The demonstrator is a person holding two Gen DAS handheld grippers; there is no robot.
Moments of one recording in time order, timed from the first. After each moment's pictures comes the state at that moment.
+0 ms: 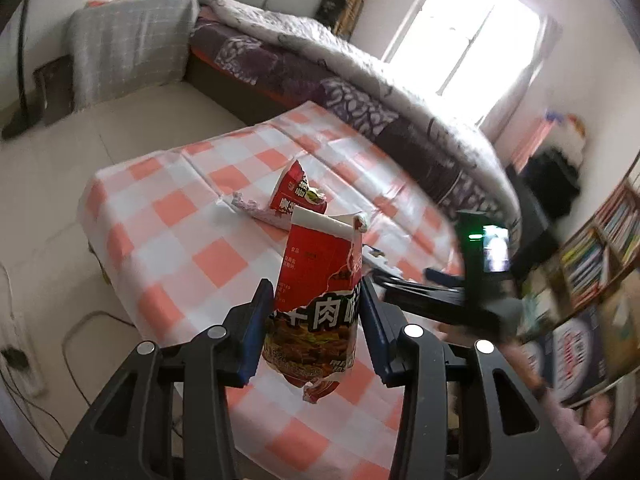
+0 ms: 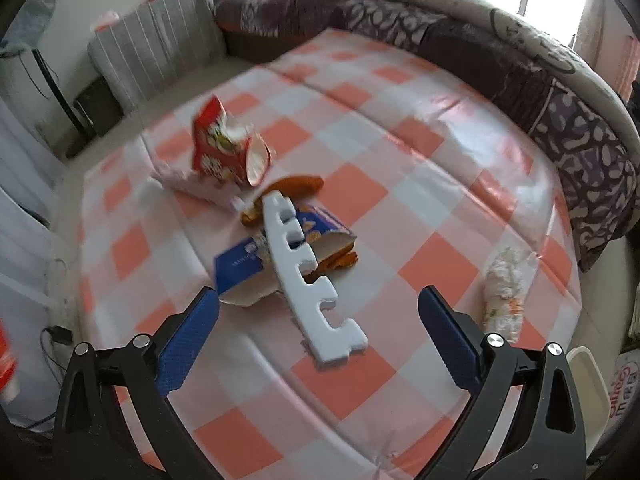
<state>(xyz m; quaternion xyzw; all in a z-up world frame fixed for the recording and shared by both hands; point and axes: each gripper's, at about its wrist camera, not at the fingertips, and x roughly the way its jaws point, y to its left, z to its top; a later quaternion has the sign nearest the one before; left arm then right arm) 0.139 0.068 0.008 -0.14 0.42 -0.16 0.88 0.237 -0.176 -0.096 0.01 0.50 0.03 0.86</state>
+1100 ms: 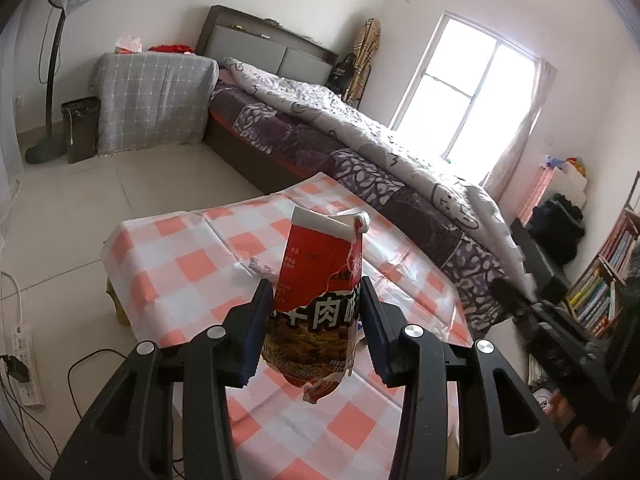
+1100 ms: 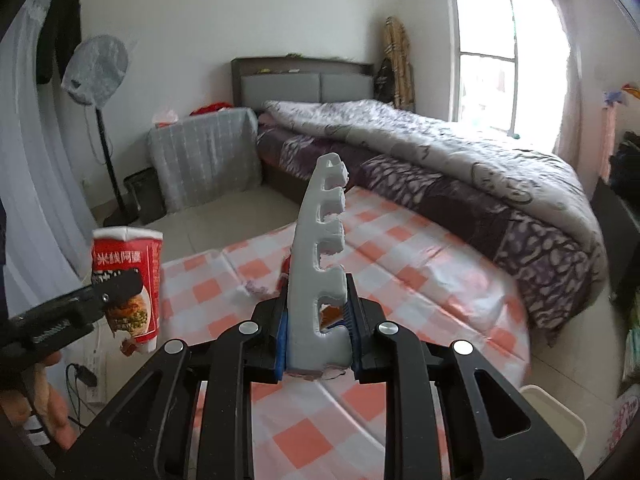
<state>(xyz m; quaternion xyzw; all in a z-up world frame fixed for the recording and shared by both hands) 0.115 0.077 0.035 -0.15 0.30 -0.11 0.93 0.099 -0.151 0.059 0.00 0.26 0.05 0.97</state>
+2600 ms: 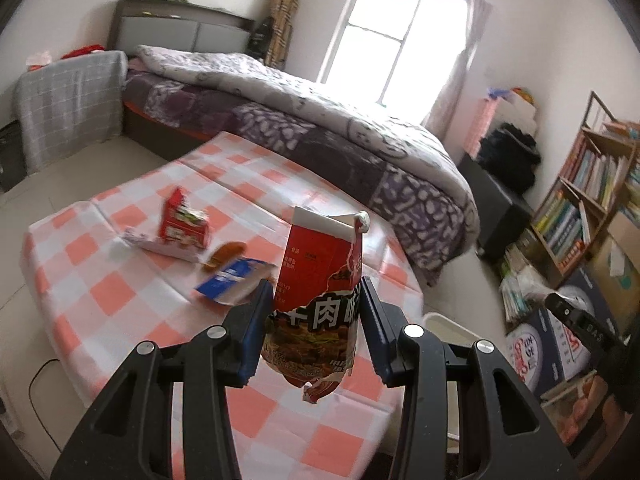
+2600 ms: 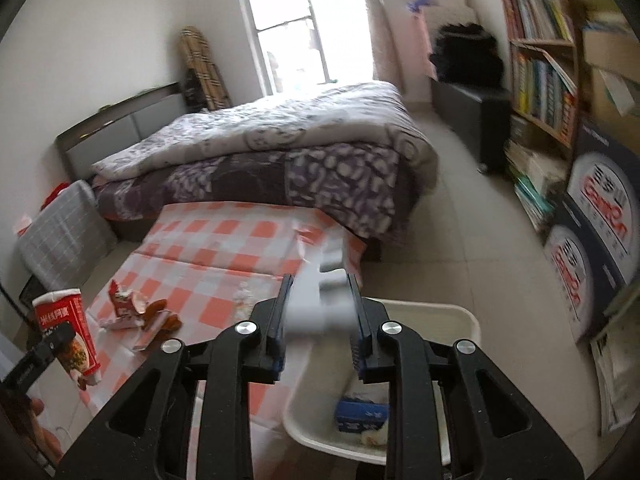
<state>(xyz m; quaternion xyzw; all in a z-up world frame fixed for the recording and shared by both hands) 0.111 -0.081 0.002 -0.08 0.34 -0.24 0.91 -0.004 -0.363 0.011 0.18 0.27 -0.23 0.92</state>
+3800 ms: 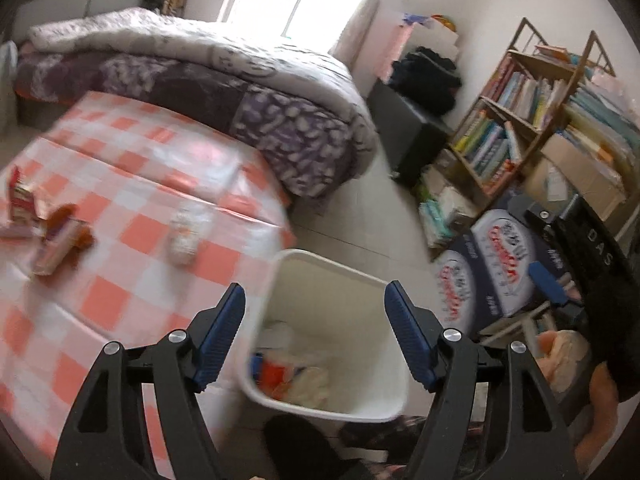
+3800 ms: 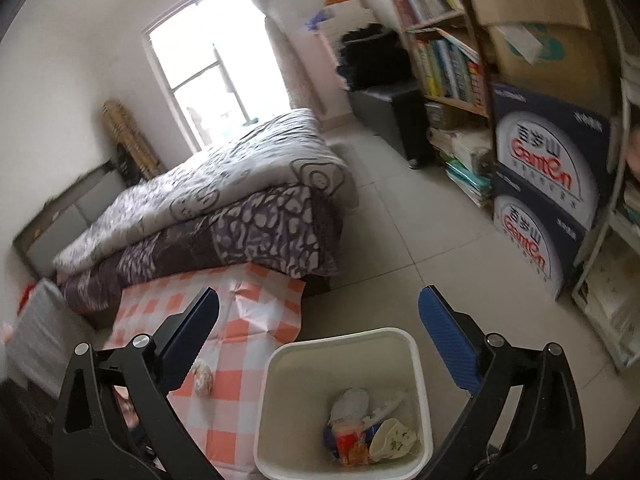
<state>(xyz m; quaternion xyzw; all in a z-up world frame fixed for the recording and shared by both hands) 0.073 -0.236 -0.011 -0.03 0.41 -0.38 0.83 -0.050 -0.431 0.021 0.26 0.19 -0.34 0.89</state>
